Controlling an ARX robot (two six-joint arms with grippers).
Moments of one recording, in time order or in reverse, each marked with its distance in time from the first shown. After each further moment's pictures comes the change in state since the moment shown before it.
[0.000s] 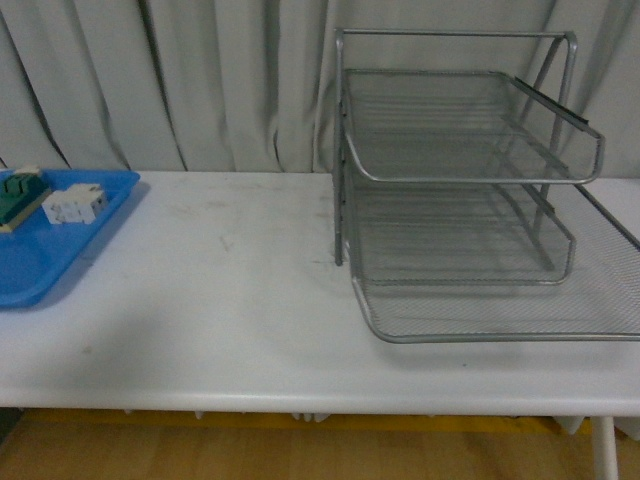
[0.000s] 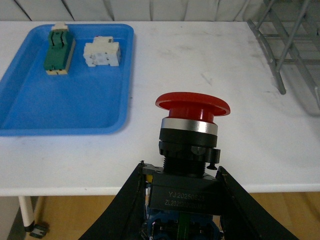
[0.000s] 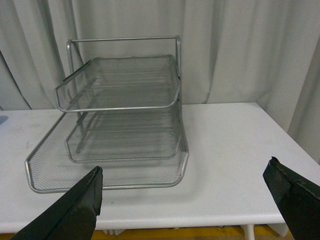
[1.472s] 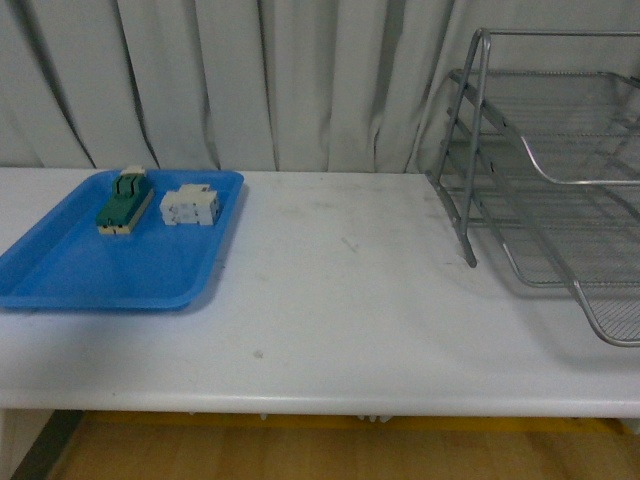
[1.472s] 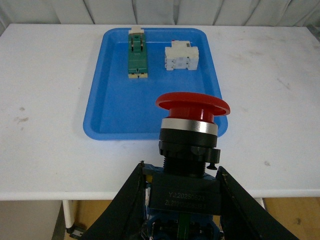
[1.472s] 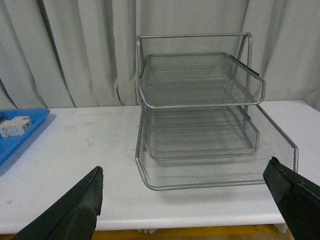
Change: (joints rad) left arm 0.024 -0.003 0.022 -0.018 0.013 0.001; right arm 0.000 0.000 0.000 0.000 0.000 0.000
